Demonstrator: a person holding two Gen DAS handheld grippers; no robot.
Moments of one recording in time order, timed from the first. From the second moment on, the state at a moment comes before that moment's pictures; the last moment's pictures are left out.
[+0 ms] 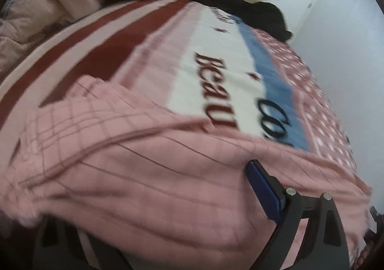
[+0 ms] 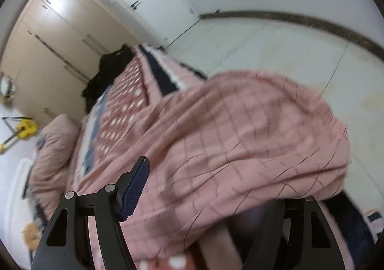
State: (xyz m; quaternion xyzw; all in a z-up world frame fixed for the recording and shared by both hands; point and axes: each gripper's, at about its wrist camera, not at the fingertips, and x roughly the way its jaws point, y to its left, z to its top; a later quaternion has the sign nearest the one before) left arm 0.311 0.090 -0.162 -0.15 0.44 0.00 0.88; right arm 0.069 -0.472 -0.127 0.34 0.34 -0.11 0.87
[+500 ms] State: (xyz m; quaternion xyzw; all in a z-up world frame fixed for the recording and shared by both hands) left arm 0.300 0.125 -0.133 -0.12 0.42 0.07 0.90; right arm 0.036 -0.495 -0.112 0.33 0.31 -0.18 0.87
